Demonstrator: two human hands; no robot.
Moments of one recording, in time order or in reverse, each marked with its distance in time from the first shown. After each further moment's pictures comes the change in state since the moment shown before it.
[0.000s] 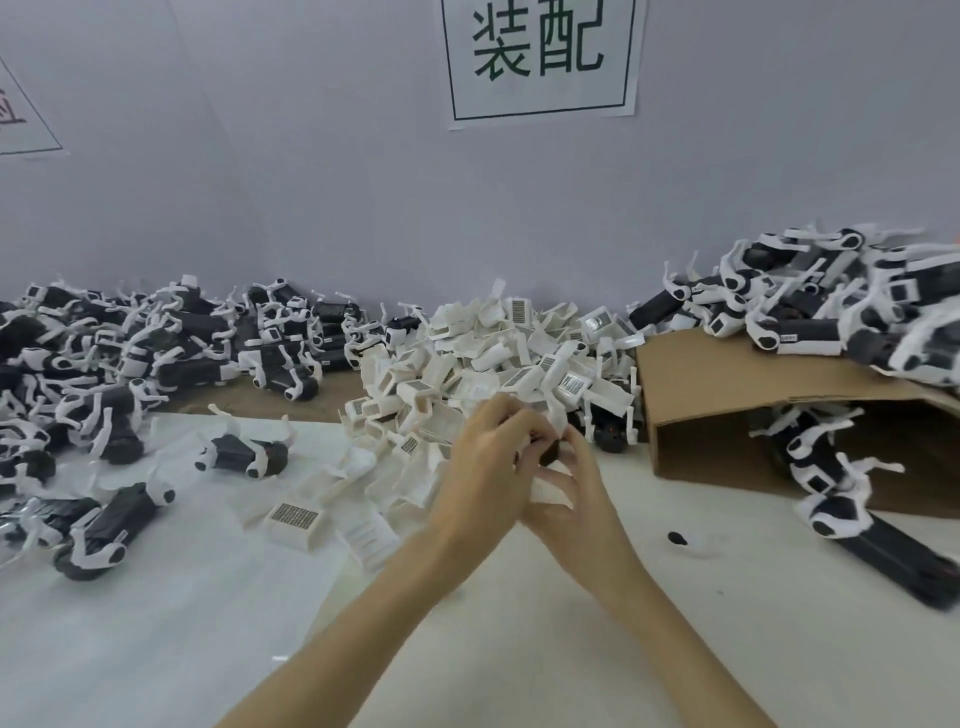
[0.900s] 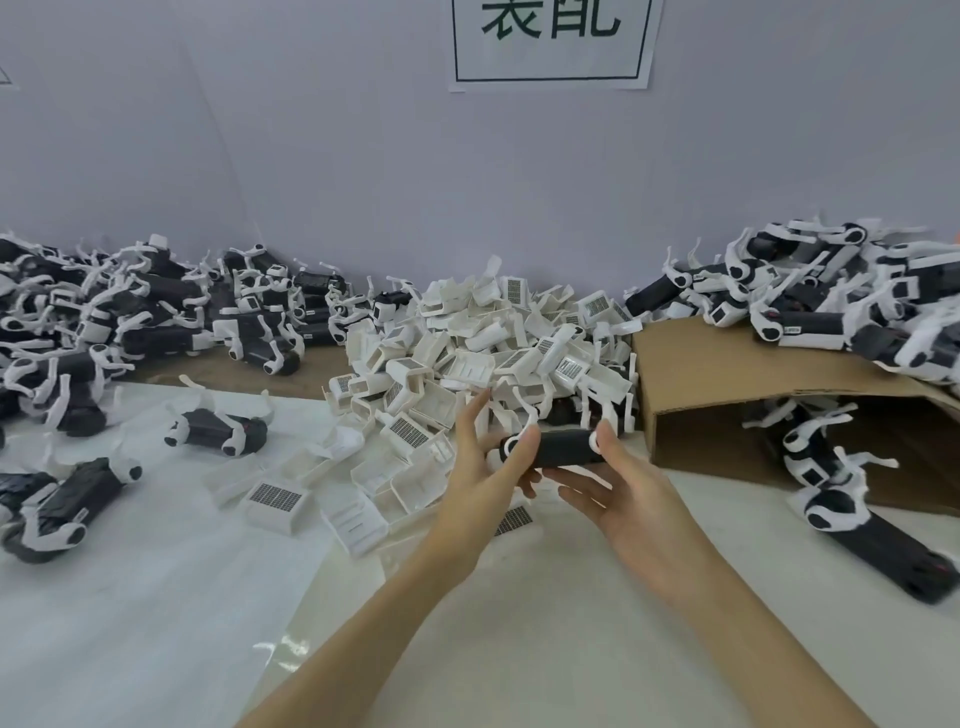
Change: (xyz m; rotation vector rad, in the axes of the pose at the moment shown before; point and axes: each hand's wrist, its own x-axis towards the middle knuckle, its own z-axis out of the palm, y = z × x) left_hand -0.030 -0.028 0.029 -0.862 -0.115 -0.633; right_hand -0.002 -0.030 -0.034 0.306 0.041 0.209
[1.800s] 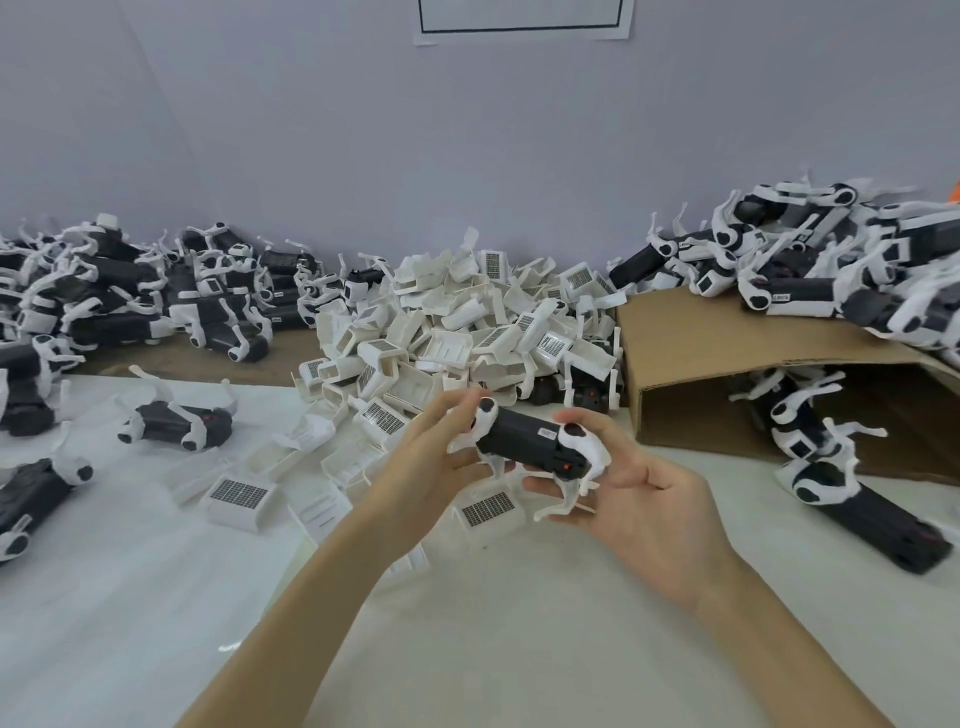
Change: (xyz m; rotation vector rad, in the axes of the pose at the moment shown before) left_hand 0.016 0.015 -0.030 -0.257 -0.132 -0.283; right_hand -0.004 0.004 -0.032 0.103 -0.354 0.060
